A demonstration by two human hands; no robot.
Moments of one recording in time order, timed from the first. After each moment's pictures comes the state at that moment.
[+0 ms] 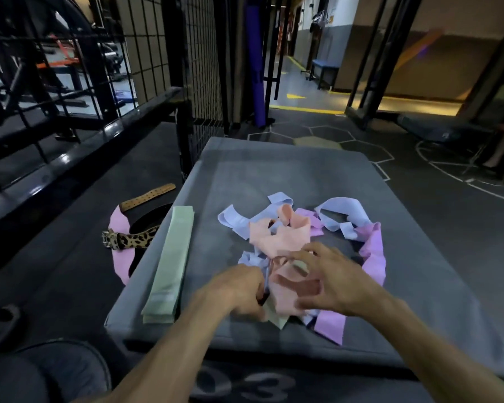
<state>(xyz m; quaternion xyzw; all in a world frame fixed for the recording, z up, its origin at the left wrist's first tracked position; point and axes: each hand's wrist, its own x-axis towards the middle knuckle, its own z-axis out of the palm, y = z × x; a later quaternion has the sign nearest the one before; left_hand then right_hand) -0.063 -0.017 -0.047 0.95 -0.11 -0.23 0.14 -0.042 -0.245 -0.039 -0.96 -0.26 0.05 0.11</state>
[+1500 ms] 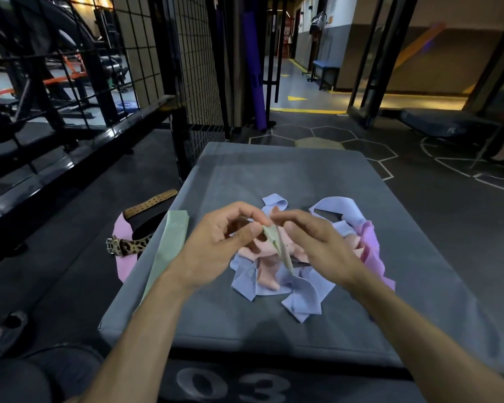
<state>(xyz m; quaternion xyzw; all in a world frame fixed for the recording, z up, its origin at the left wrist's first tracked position) -0.078 -0.009 0.021 0.71 -0.24 0.07 0.66 -0.043 -0.225 0.013 -0.83 -0.25 -0.02 0.50</state>
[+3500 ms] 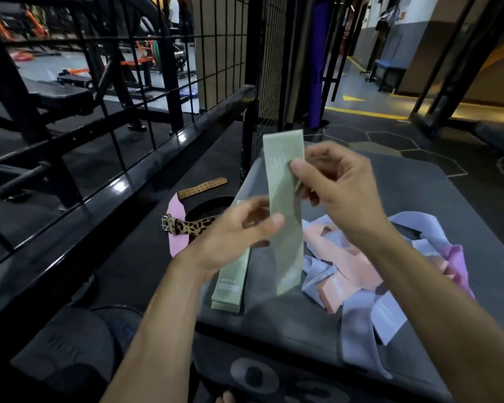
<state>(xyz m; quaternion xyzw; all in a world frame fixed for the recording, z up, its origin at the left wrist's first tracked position) -0.098 0.103 0.017 0.73 -0.07 -0.01 0.68 -0.034 -0.071 0.081 -0.69 -0.30 -0.08 0.66</state>
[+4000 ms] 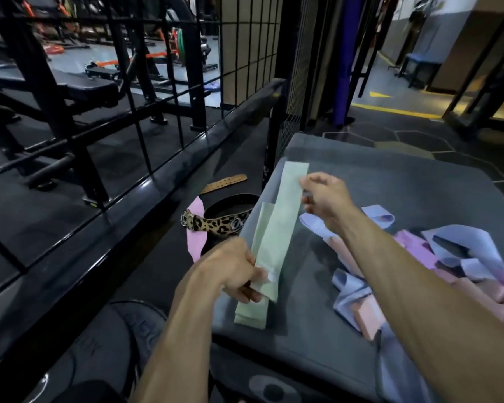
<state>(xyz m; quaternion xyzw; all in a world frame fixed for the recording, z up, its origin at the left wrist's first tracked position) -0.094 0.136 -0.002 0.81 0.18 -0.20 0.52 0.087 -0.003 -0.001 -0.71 -0.03 0.09 0.70</state>
